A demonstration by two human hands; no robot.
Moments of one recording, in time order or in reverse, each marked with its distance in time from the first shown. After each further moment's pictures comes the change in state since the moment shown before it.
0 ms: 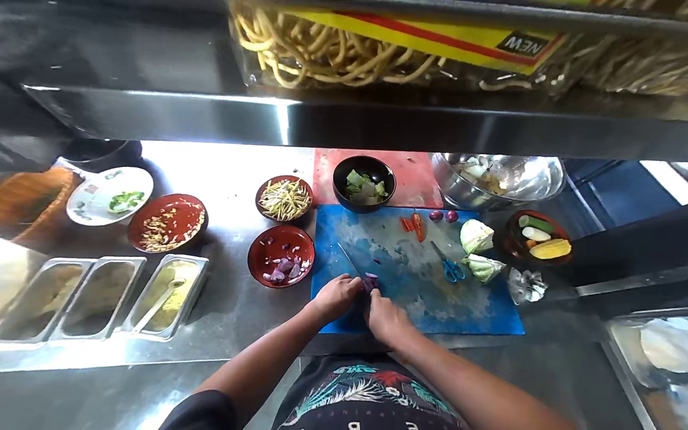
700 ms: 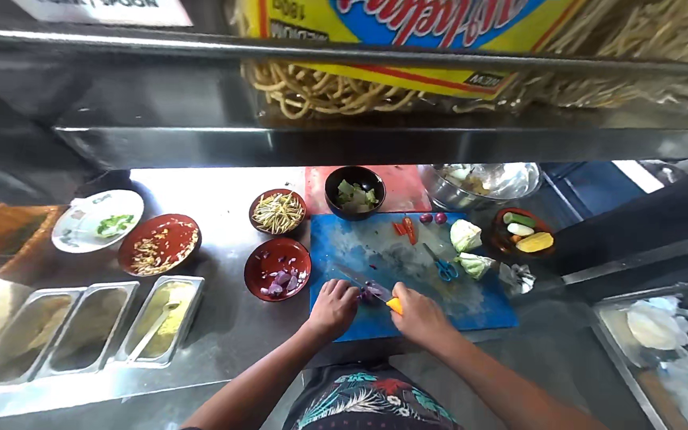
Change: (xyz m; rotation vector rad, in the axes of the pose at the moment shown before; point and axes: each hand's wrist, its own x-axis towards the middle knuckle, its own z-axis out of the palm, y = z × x) left_hand -0.025 0.013 0.001 0.114 0.376 0.071; right_hand -0.035 0.047 -0.036 0.017 0.208 -0.111
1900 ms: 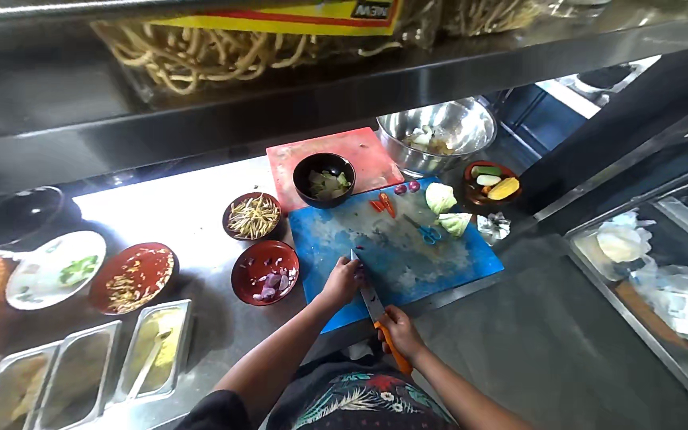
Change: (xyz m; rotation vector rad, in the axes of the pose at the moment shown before) left_hand 0.056 0.008 0.010 -0.328 -0.484 -0.365; right_hand -0.019 0.006 0.157 1.367 0.058 0.161
